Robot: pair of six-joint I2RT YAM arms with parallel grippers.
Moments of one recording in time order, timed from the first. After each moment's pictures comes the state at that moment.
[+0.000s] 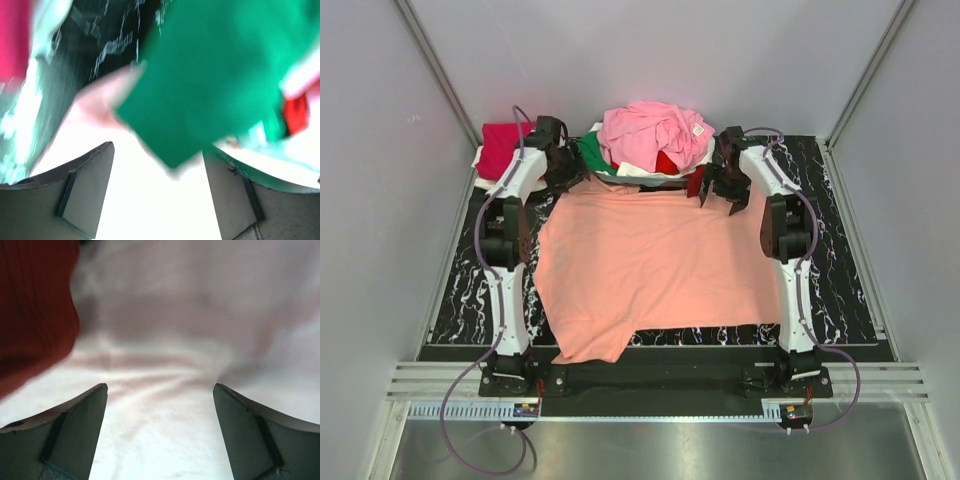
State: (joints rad) left arm -0.09 2.31 2.04 -0.75 0.13 -0.55; right arm 0.19 2.48 2.23 -1.07 -0.07 0.44
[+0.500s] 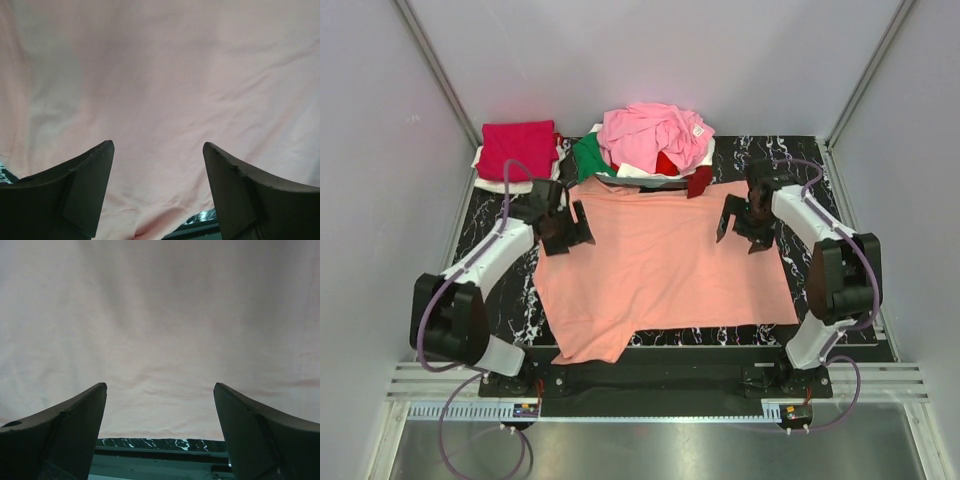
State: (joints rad) left arm -0.25 1.44 1.08 -0.63 0.11 -0.56; right arm 0.18 1.73 1.35 -0.89 -0.09 0.48
